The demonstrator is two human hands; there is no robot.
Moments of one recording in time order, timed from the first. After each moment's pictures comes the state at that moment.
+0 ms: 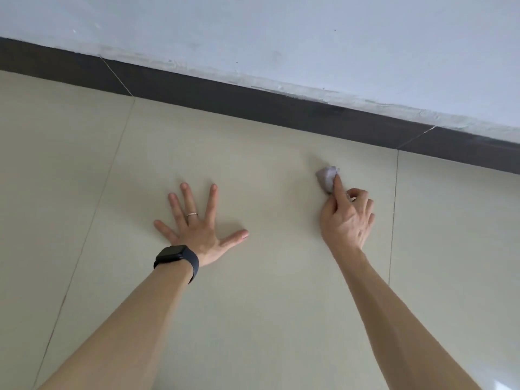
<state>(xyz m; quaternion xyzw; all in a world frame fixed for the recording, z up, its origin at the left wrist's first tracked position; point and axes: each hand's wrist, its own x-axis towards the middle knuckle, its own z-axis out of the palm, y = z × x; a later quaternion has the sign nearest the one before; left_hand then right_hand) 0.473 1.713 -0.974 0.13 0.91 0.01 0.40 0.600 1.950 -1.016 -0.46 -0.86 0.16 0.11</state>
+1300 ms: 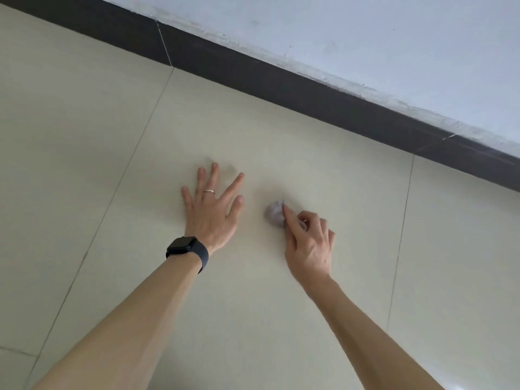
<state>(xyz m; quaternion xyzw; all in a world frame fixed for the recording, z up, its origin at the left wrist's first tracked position) 0.487 1.672 -0.992 0.21 0.93 0.20 0.24 0.632 1.837 -1.009 -0.25 -0.95 0.17 0.09</state>
